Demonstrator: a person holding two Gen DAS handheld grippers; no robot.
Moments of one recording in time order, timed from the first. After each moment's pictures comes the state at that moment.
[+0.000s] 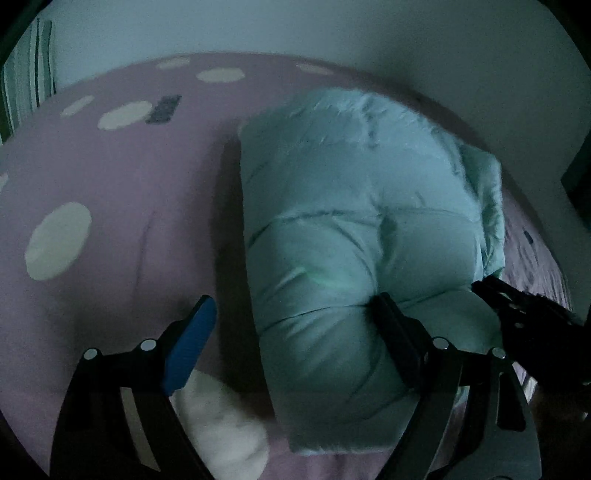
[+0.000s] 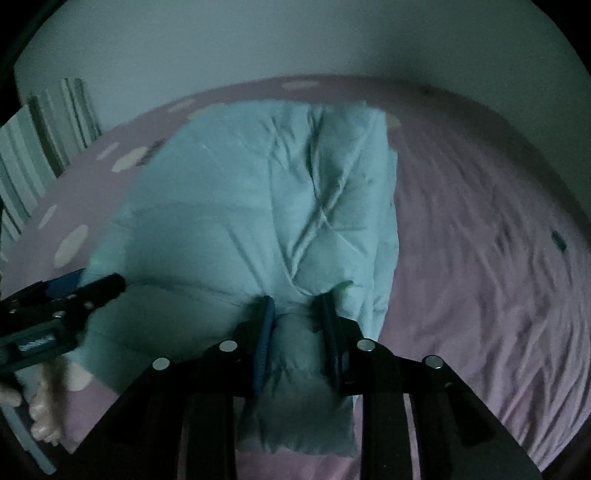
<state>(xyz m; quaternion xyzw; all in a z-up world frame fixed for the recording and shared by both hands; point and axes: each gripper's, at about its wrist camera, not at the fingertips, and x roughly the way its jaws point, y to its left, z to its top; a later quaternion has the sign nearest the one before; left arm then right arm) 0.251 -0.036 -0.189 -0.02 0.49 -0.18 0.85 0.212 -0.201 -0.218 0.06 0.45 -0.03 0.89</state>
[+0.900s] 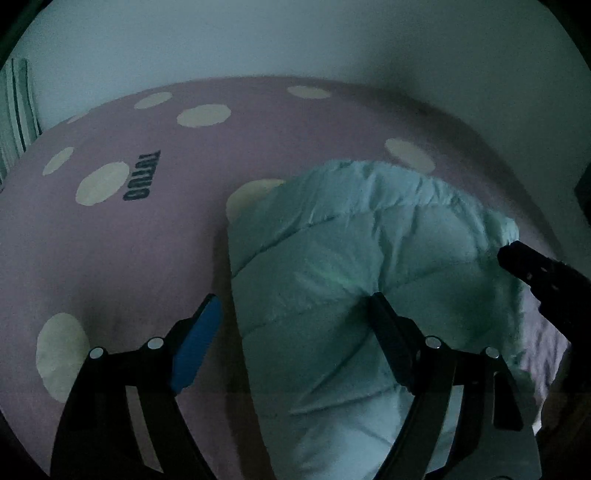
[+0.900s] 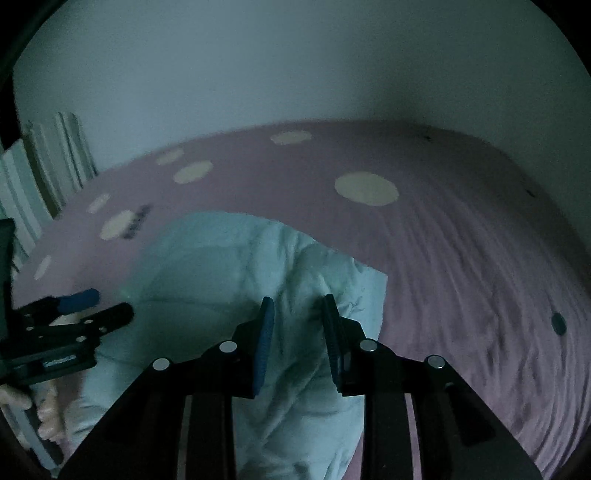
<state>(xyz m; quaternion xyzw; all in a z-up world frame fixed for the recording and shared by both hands) 0.335 -0.065 -0.168 0.03 0.48 -0.18 0.86 0.297 -0.238 -0.170 0.06 0.40 -0.04 0.91</state>
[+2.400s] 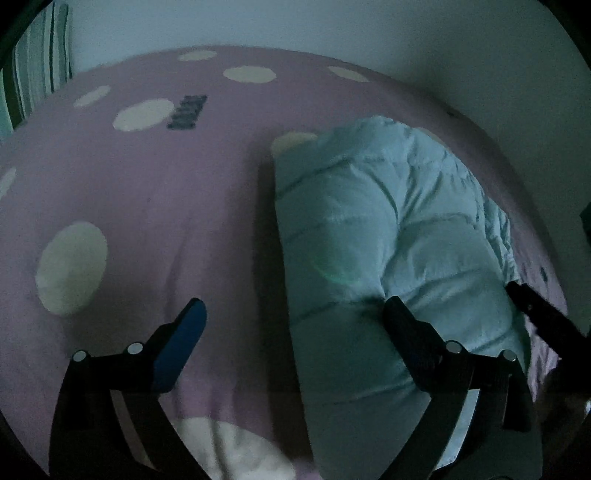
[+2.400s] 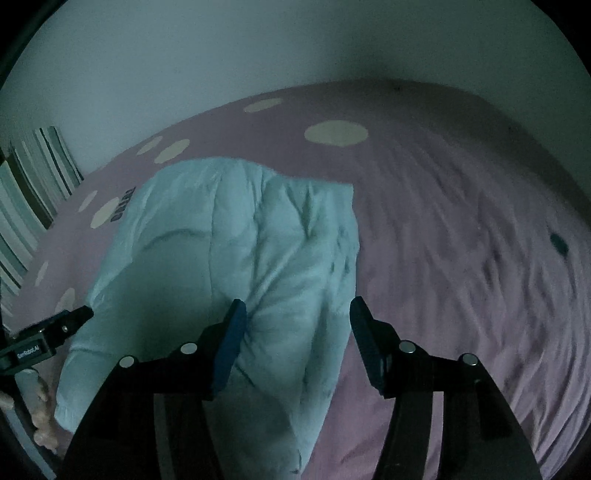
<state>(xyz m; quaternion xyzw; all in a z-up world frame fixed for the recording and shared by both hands) 0.278 -0.015 -0.182 -0.05 0.51 -0.14 0.85 0.237 -0.245 -0.205 0.13 0.43 -0.06 0.89</state>
